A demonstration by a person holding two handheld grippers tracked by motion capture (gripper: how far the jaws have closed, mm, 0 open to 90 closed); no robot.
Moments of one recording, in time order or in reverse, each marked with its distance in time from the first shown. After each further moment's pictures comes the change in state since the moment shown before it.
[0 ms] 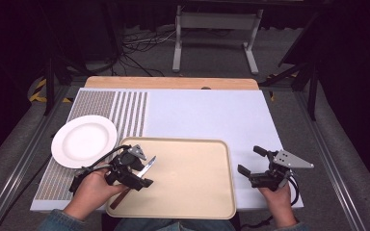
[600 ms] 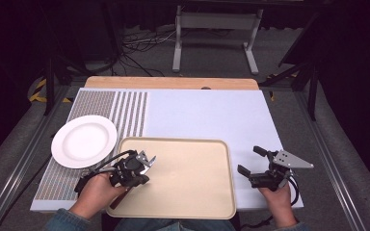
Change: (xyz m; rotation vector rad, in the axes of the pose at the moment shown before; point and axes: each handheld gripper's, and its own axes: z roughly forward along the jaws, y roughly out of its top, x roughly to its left) left arm -0.001 -0.003 0.019 0.125 0.045 0.099; right arm 0.000 0.000 0.000 0.001 0.002 -0.003
